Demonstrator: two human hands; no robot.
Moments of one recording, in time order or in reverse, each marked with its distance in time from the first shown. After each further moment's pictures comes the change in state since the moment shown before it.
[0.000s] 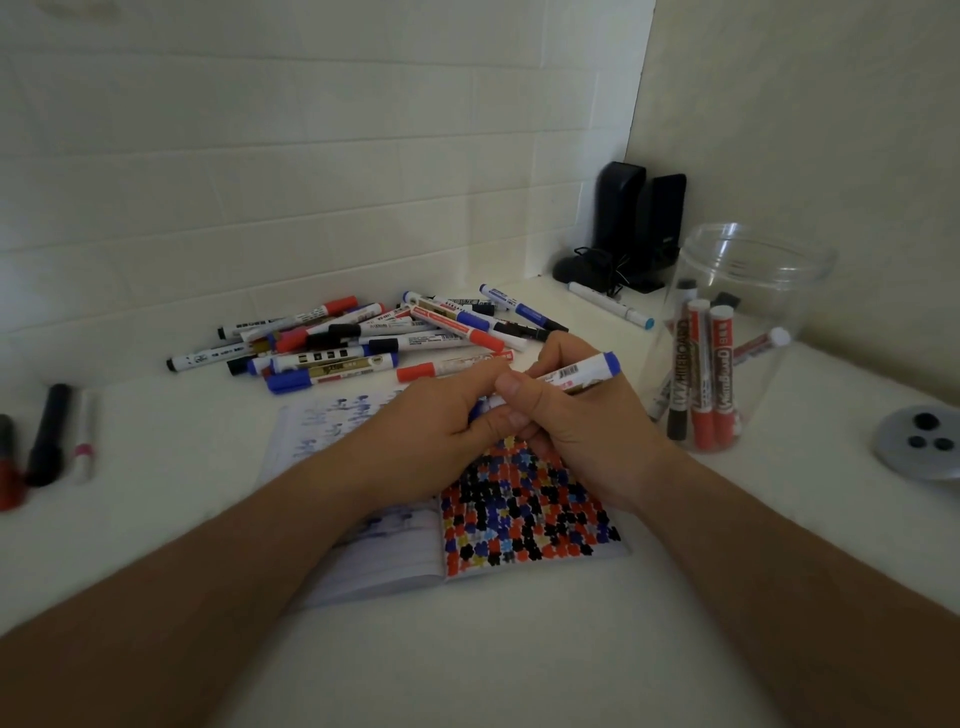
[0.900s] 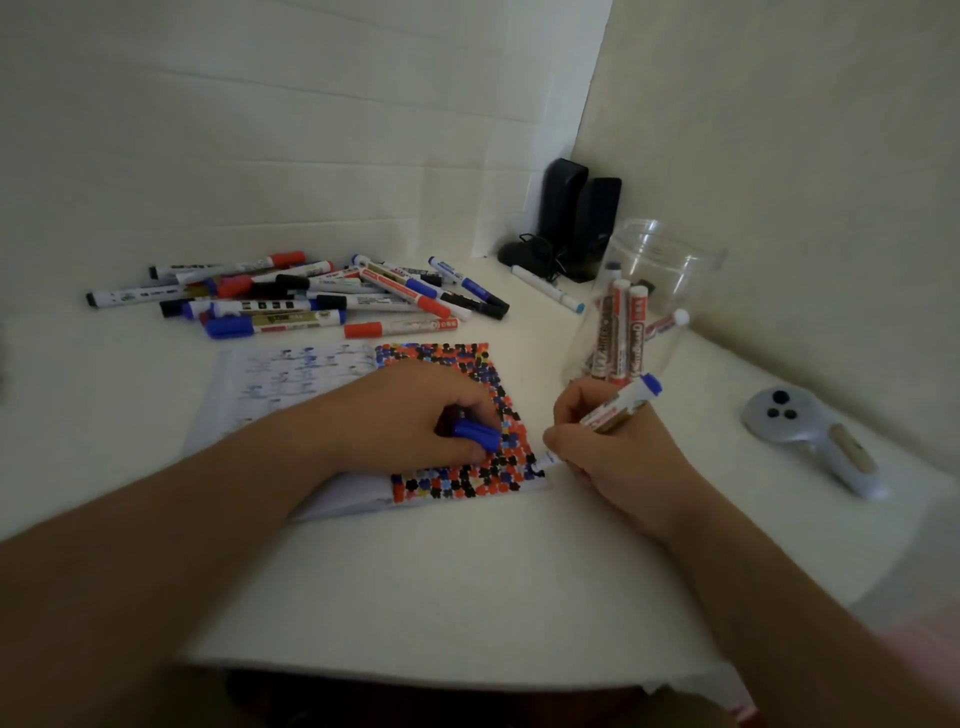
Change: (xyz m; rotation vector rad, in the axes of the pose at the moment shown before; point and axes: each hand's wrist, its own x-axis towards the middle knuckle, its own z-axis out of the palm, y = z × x) left_hand -0.001 0.002 0.020 0.244 -0.232 0.129; right_hand -0.080 -0.014 -0.046 -0.450 0.117 0.131
